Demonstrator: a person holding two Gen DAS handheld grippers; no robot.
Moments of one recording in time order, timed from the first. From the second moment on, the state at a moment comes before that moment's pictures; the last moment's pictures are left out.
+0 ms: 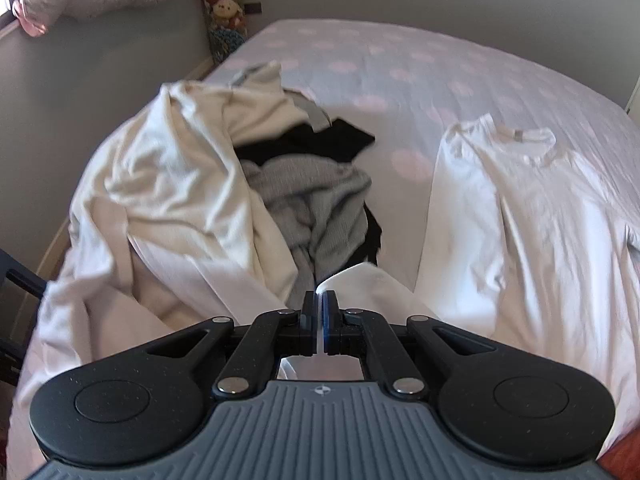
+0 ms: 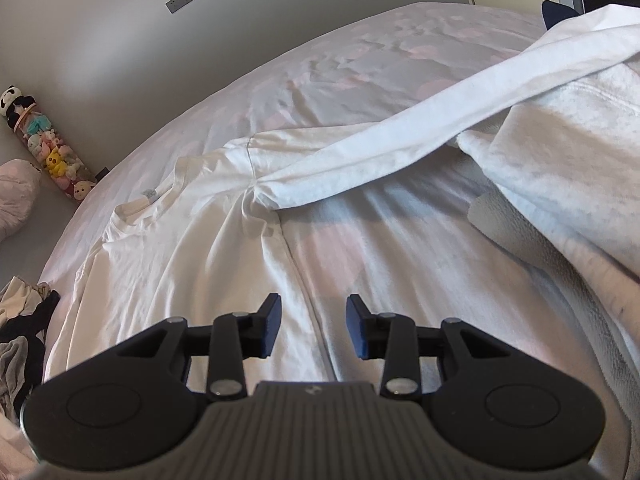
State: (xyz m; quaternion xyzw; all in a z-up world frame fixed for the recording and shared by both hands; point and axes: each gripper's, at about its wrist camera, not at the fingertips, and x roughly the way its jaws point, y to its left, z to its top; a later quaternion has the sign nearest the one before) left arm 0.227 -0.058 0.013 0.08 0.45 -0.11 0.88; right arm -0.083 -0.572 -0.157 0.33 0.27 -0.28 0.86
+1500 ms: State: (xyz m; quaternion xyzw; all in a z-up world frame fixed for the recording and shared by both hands) left arm 0.298 -0.079 0.015 0.11 0.46 -0.15 0.87; right arm -0.069 -0.585 -0.179 0.34 0.32 -0.30 0.83
